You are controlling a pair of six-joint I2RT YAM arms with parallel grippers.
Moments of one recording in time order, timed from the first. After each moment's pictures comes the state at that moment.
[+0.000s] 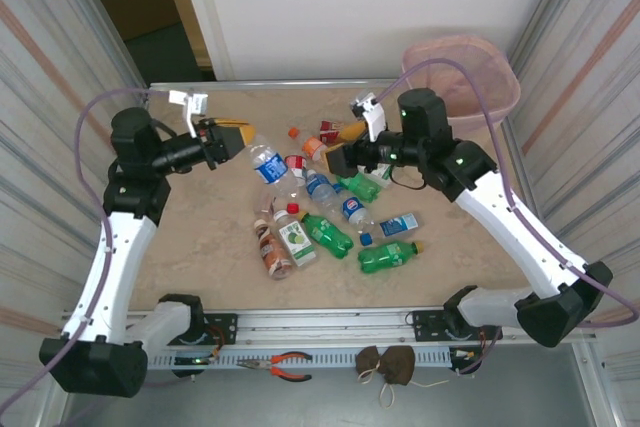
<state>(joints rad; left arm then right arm) -0.12 1.02 1.11 -0.16 0.99 -0.40 0.63 1.26 1.38 -0.52 -0.50 0.11</state>
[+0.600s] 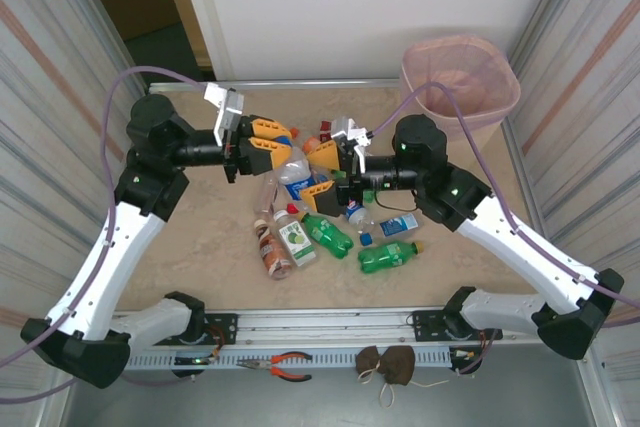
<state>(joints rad) -0.40 1.08 1.26 -0.09 1.16 -0.21 0.81 1.15 1.23 -0.22 -0.69 0.14</state>
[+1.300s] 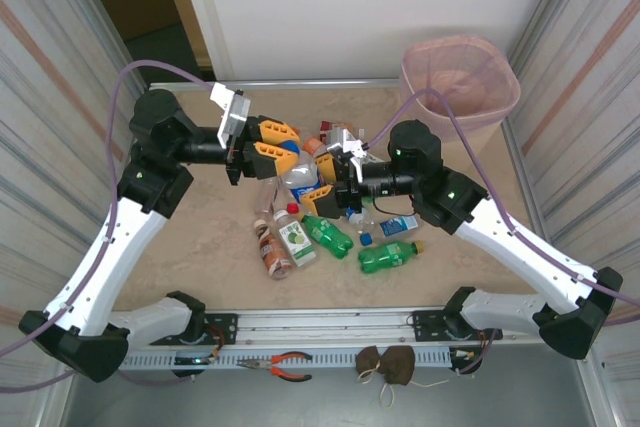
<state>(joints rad) -0.45 1.11 1.32 -0.08 1.20 -0.15 0.83 1.15 1.20 -0.23 -0.71 0.07</state>
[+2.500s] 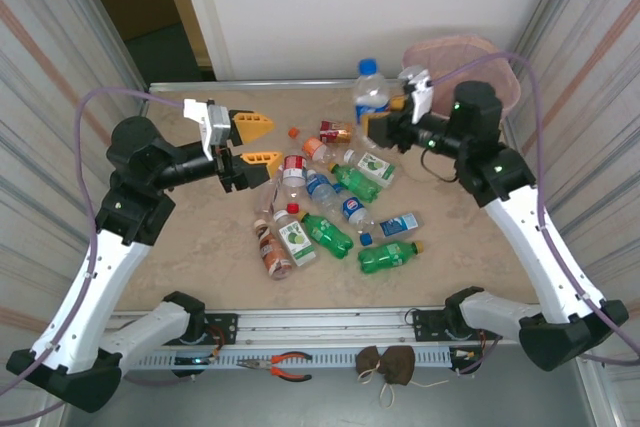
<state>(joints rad) -0.41 0.94 1.21 -0.17 0.86 -0.07 0.36 1.15 1.38 -0.44 -0.50 0.13</state>
